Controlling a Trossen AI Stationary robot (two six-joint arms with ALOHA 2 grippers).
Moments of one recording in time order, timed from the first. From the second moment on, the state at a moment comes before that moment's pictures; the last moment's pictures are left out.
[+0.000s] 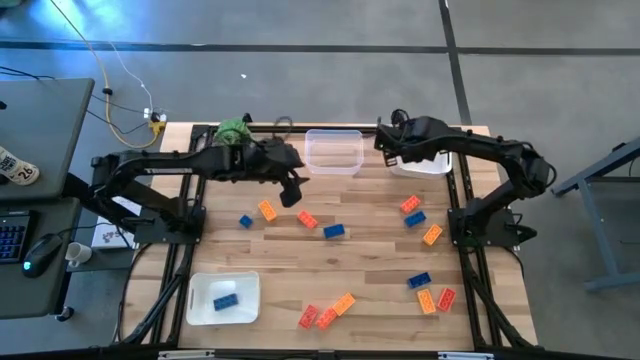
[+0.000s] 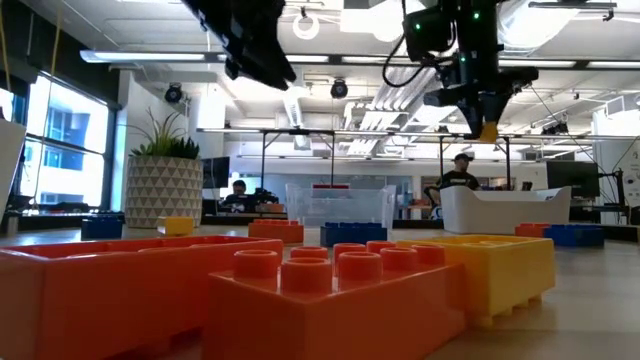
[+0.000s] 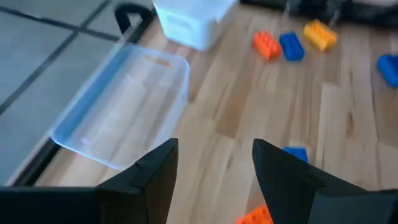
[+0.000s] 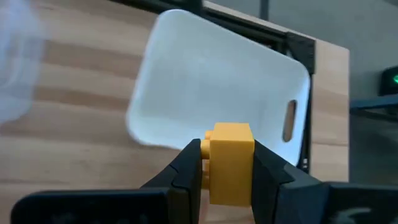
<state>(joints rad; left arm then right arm) 0.28 1.38 1.11 -0.44 -0.17 -0.08 -0.45 1.51 1.31 -1.38 0.53 0.96</state>
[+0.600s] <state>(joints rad) 0.27 1.68 1.11 -0.38 -0.15 0.04 -0.76 1.52 1.09 -1.03 0.34 0.64</state>
